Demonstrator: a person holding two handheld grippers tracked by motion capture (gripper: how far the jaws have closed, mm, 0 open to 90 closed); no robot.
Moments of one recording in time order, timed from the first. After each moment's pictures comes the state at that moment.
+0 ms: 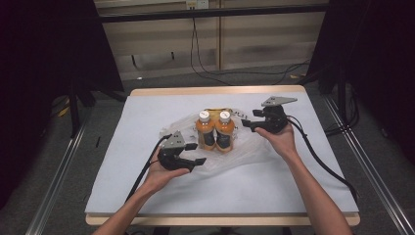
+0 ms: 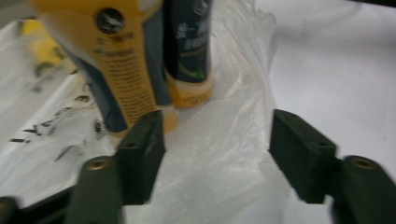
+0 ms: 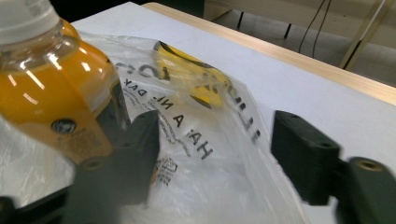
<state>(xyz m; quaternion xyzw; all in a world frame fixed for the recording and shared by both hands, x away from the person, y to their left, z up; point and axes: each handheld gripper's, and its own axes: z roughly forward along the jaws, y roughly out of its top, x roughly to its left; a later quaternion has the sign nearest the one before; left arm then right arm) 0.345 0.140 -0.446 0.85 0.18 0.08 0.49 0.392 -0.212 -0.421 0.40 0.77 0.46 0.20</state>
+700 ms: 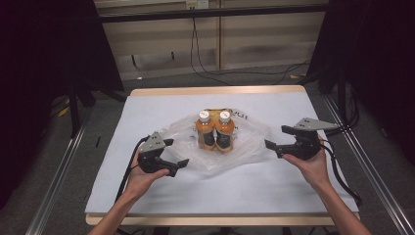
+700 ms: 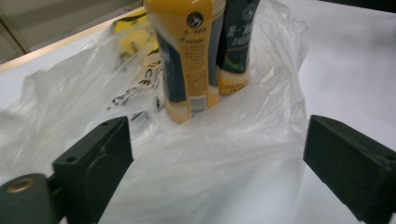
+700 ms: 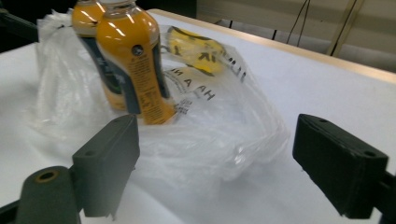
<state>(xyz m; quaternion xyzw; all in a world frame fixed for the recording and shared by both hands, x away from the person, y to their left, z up) 0.327 0.191 -0.432 0.84 0.23 0.13 0.48 0.295 -0.262 -0.411 0.41 0.74 0.48 0.21</state>
